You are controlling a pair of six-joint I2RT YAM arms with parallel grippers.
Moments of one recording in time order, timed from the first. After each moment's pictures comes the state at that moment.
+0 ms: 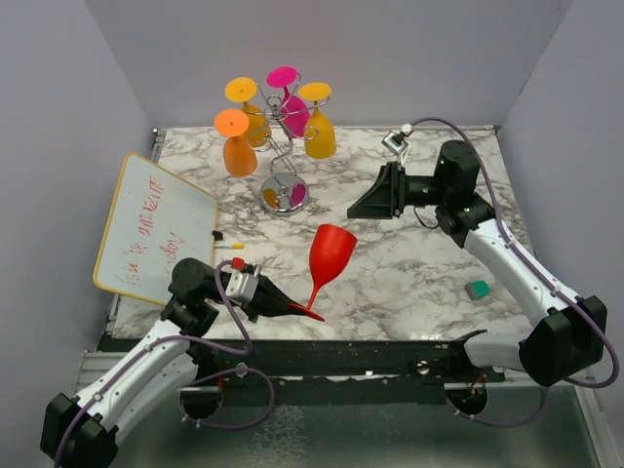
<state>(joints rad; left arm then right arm) -0.57 0.63 0.34 0.58 1.28 -0.17 0.37 1.28 1.06 0.17 -1.14 0.86</state>
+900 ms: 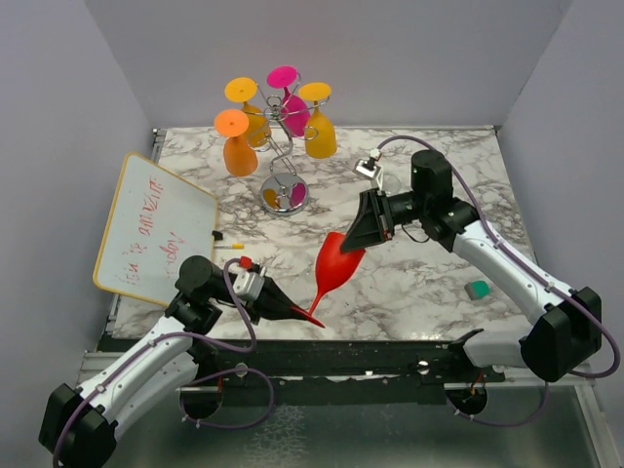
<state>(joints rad) -0.59 0.68 0.32 0.58 1.30 -0.18 0.50 1.31 1.09 -0.11 -1.29 0.65</state>
